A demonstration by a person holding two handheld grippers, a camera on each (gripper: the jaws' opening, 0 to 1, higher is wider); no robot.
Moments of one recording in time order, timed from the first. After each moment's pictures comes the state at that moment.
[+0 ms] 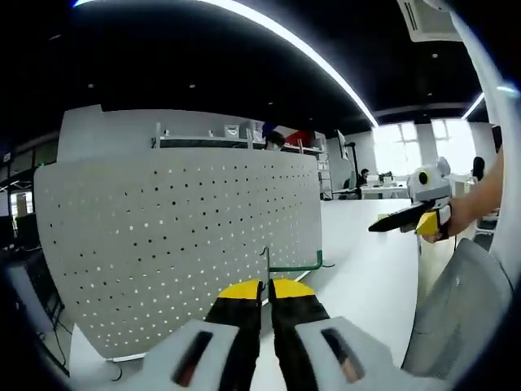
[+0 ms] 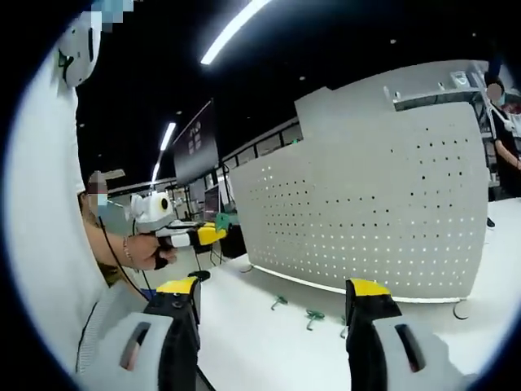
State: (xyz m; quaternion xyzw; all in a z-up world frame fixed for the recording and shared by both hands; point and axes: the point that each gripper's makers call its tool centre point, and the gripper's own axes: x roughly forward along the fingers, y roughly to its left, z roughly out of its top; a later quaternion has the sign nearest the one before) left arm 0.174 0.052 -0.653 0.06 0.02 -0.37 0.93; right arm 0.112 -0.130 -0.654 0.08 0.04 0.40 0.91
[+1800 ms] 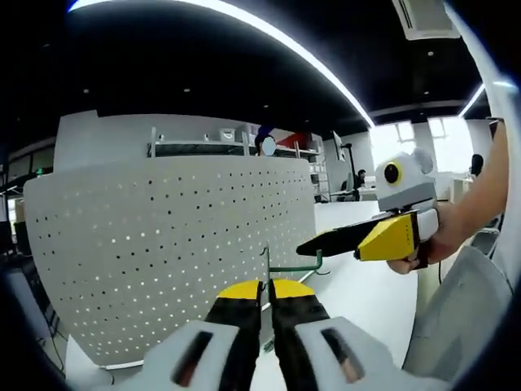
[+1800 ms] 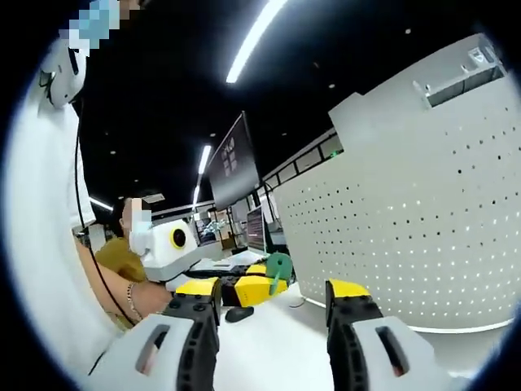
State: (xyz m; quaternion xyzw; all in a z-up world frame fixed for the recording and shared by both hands) left arm 0.172 0.021 -0.643 0.06 0.01 -0.37 0.93; right arm 0.150 -0.005 -0.623 0.14 0.02 0.49 0.86
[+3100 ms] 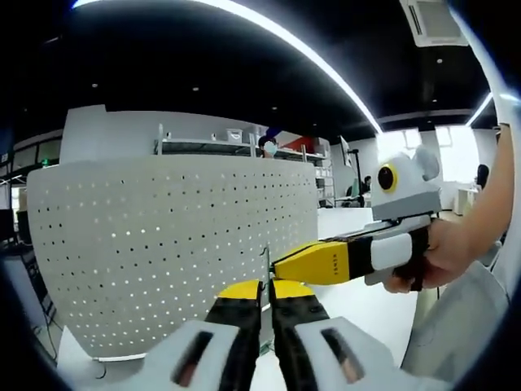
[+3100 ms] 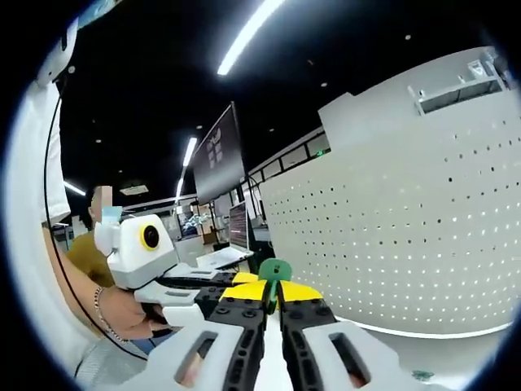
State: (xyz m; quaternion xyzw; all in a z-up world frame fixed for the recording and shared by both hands) left arm 0.172 0.016 -0.642 0.04 0.01 -0.36 0.93; right arm 0.168 0.014 -0.628 0.11 0.03 0.45 0.88
